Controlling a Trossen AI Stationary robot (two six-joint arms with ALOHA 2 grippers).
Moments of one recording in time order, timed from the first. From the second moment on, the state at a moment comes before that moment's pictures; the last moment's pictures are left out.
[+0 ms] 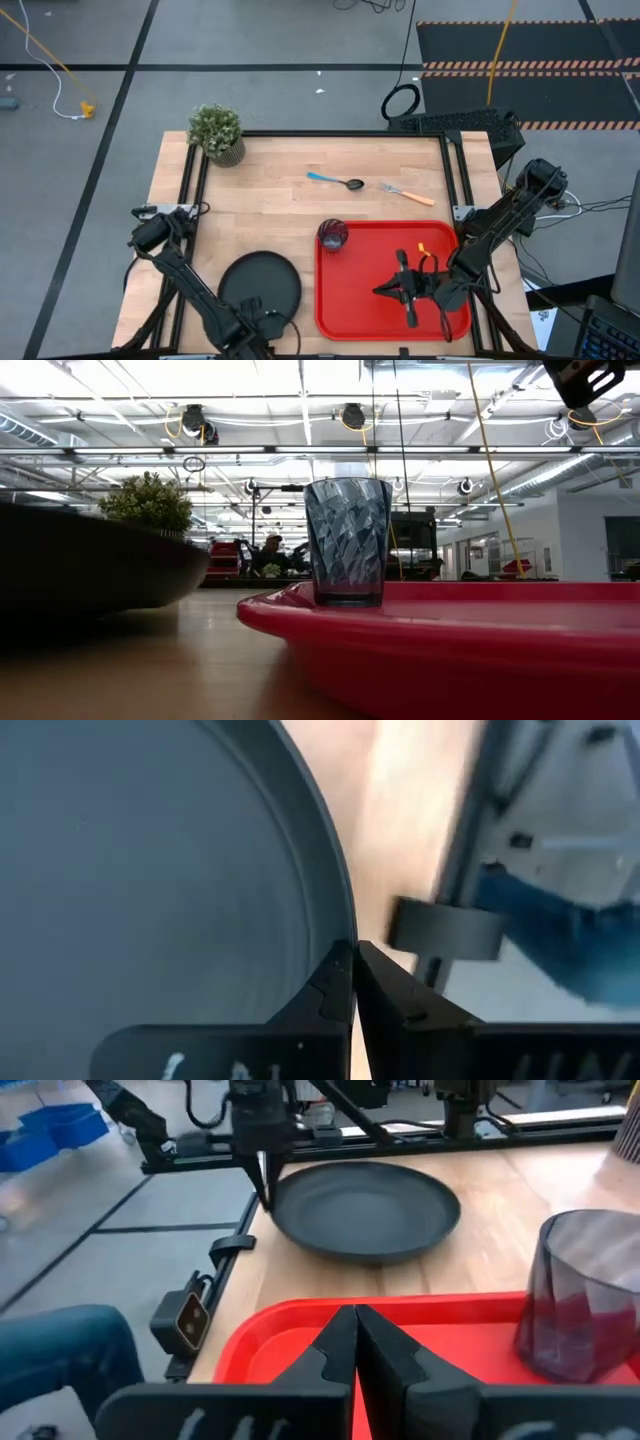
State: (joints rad) left arm -0.85 2.02 1.56 -0.88 -0.09 -1.05; right arm 0.83 1.33 0.64 0.27 0.67 0.43
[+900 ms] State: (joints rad) left arm -0.86 2.02 1.89 -1.18 -0.11 -0.66; right arm 0.61 1.94 1.41 -0.12 0.13 0.02
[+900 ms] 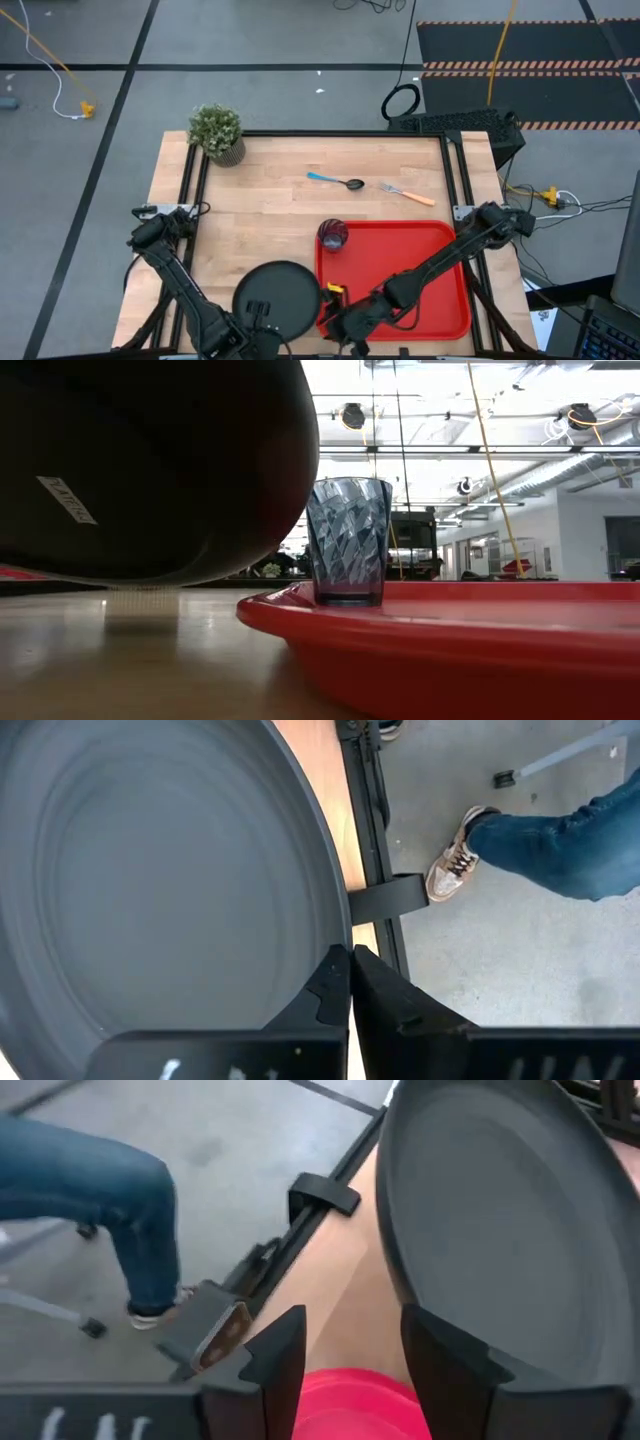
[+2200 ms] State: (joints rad) left arm -0.86 2.02 1.89 -1.18 -0.13 -0.63; right arm 0.53 2.00 1.43 -0.18 0.13 -0.20
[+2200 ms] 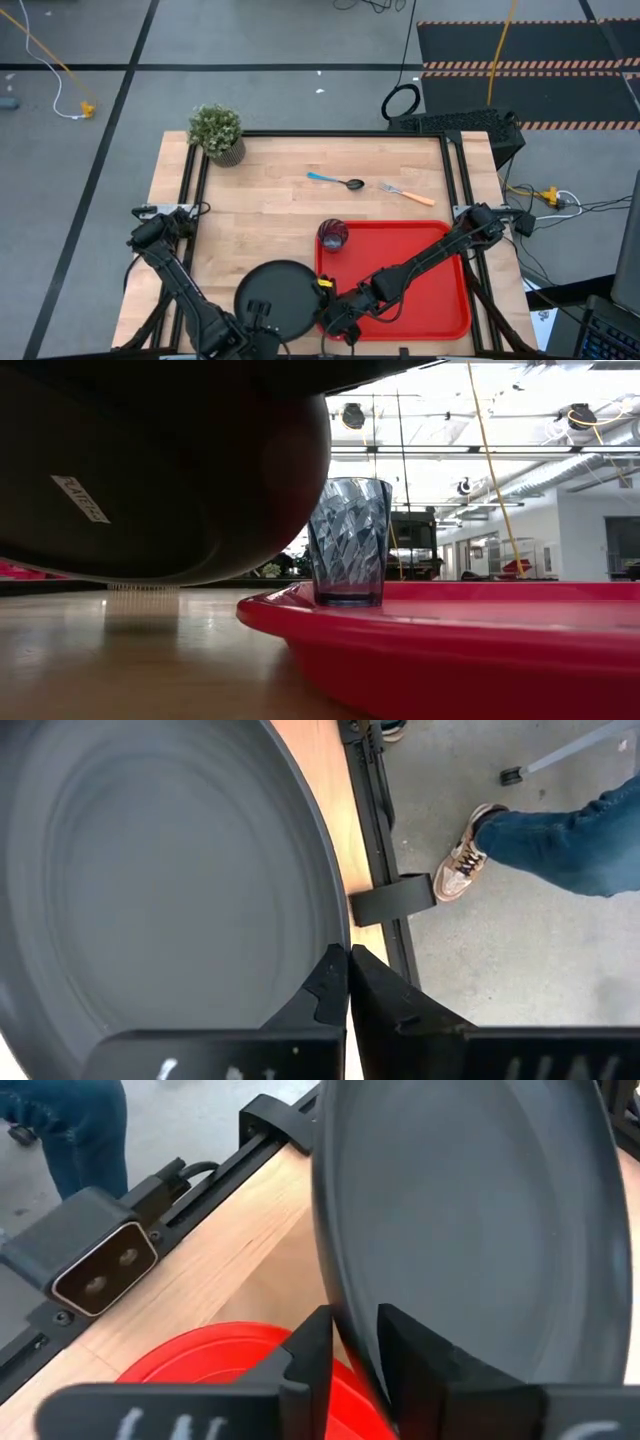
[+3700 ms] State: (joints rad) left arm -1.08 2.01 2.21 -1.52 -1.14 -1.08; right arm 0.47 1.79 1.44 -0.17 0.27 -0.49
